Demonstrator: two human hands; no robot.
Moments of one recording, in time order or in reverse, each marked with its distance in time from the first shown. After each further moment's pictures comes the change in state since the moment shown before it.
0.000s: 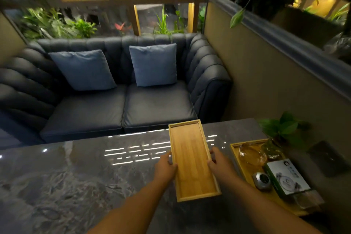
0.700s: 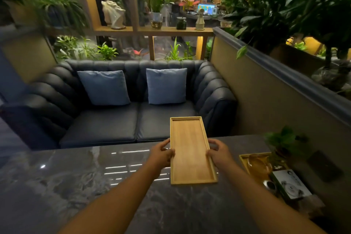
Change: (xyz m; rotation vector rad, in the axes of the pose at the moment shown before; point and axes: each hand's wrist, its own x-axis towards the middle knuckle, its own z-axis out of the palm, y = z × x) left_hand -0.053 0.038 -0.135 -0.462 -0.093 0.005; right_hand -0.054 -0.133 0.005 0.430 0.139 -0.022
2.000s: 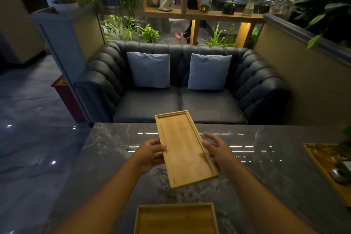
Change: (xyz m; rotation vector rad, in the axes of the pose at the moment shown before) left_hand -0.093 -0.040 -0.373 -0.265 -0.080 -0.105; right_hand -0.159 -0.077 0.308 0.258 -0.260 0.120
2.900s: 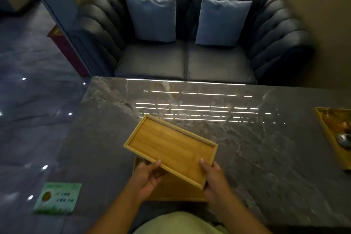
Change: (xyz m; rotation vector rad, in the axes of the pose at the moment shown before) left_hand -0.085 -0.166 0.013 -0.576 0.251 -0.213; right_hand -0.098 0.158 0.007 0.427 0.210 0.494
